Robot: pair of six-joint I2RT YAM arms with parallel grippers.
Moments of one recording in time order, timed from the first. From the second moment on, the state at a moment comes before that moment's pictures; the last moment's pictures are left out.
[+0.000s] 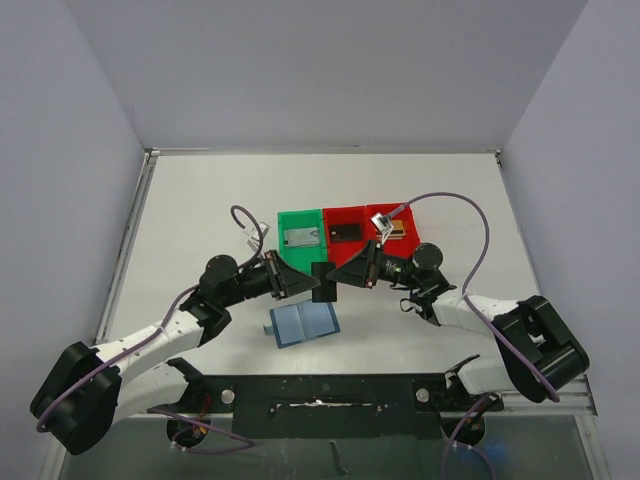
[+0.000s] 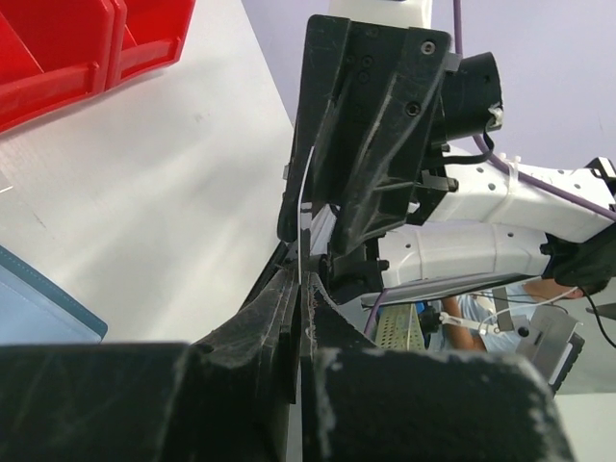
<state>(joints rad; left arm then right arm) -0.65 1.07 0.40 0.61 0.50 -1.13 0.51 1.34 0.43 1.01 -0.85 1.12</state>
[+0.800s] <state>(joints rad) -0.63 1.09 0.40 0.68 0.54 -1.15 0.50 1.39 0.43 1.10 -0.91 1.17</state>
